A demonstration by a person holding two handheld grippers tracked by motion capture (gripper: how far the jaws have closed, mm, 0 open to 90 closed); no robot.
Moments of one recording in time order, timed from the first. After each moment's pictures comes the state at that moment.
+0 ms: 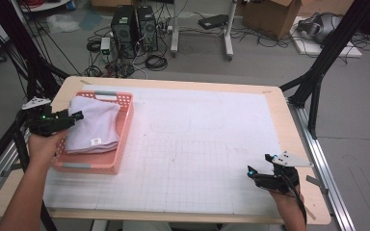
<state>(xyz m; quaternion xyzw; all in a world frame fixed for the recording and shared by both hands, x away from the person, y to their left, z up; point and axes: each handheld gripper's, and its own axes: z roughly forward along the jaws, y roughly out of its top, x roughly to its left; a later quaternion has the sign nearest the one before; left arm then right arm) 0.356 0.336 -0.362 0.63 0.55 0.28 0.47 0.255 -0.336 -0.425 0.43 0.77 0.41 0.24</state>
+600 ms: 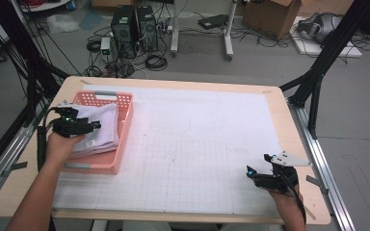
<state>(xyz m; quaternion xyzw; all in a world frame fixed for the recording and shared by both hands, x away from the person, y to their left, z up) 0.388 0.287 -0.398 0.74 0.55 0.19 0.35 0.256 -0.334 -0.425 0.43 0.77 0.41 0.24</state>
